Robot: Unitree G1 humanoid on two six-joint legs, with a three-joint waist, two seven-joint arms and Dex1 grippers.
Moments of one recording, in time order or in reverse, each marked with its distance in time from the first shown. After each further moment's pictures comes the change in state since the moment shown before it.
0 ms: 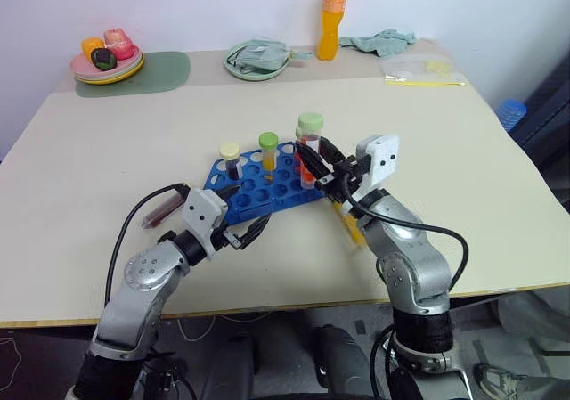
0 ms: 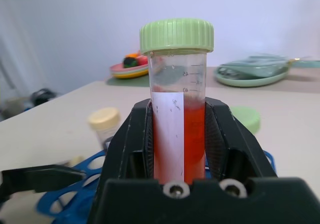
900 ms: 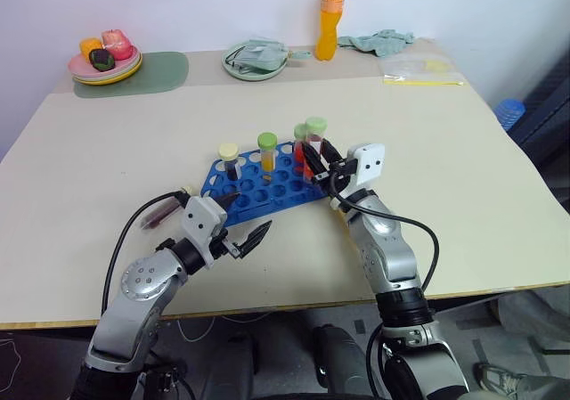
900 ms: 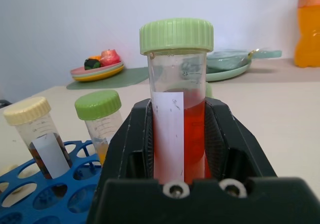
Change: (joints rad) left arm 0.059 0.002 0.005 -0.057 -0.002 0.016 -0.007; right arm -0.064 -0.001 0.001 0.406 -0.028 -0.388 -0.041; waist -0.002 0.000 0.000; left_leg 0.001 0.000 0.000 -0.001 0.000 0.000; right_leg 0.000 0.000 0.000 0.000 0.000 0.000
